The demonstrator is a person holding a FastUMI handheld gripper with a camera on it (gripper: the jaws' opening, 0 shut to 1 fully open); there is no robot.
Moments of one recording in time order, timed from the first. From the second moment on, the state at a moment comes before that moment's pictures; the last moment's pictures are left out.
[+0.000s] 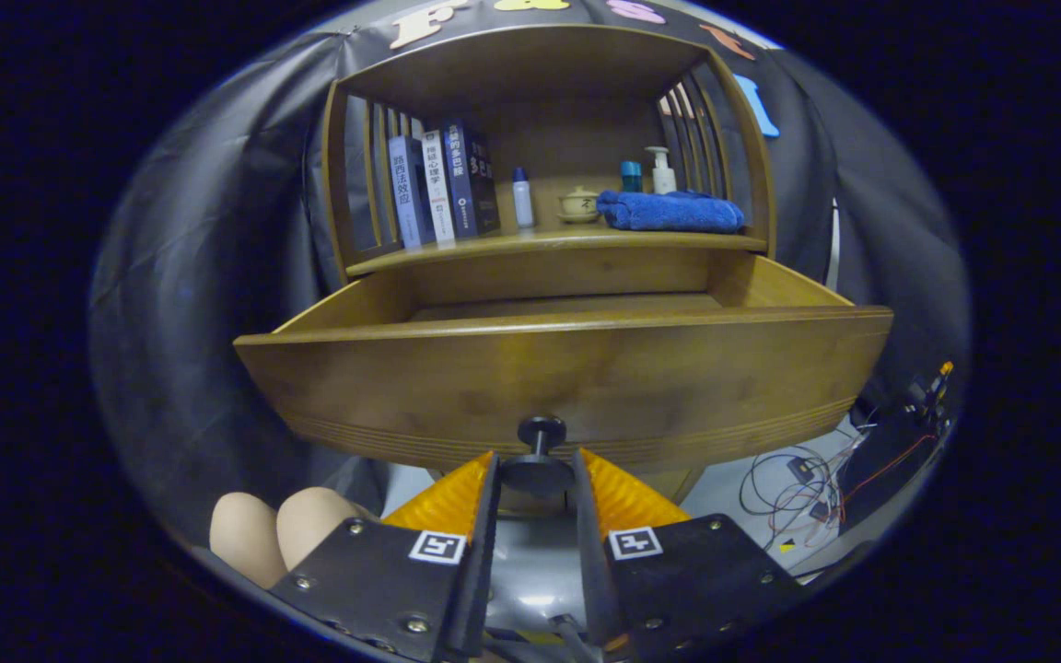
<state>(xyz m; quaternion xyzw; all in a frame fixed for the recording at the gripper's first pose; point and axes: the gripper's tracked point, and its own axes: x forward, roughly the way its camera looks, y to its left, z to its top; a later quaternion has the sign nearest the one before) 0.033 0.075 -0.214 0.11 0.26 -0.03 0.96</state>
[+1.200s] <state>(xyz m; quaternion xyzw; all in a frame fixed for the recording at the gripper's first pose) 0.193 0.061 -0.154 0.05 0.34 0.06 0.94</state>
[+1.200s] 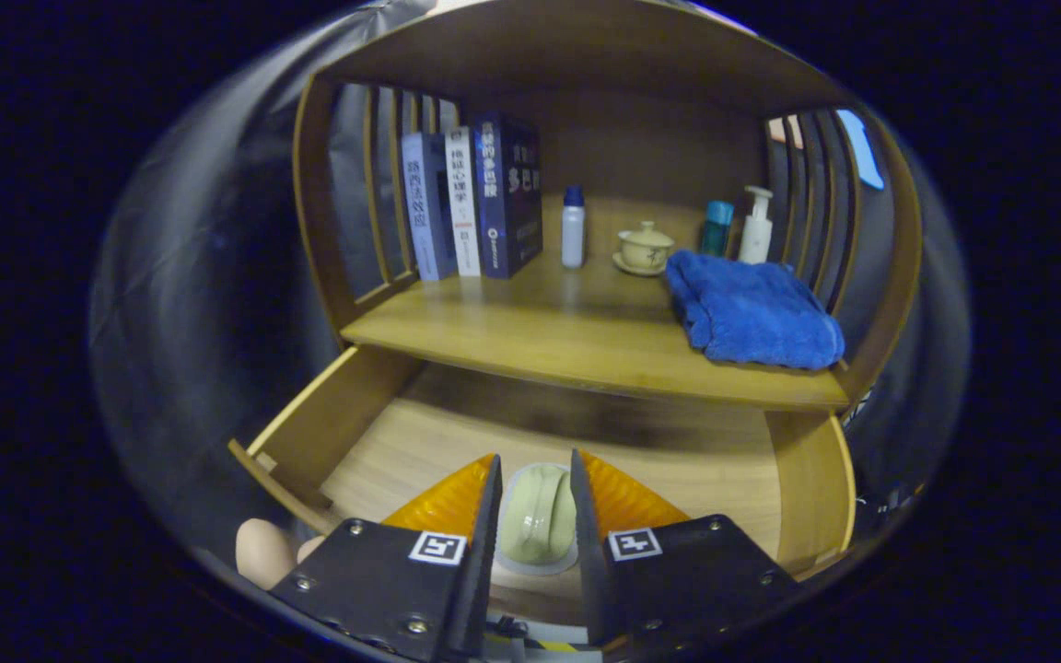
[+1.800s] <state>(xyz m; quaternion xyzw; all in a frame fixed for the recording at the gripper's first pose) 0.202 0.068 -0.237 0.04 0.46 0.05 0.89</state>
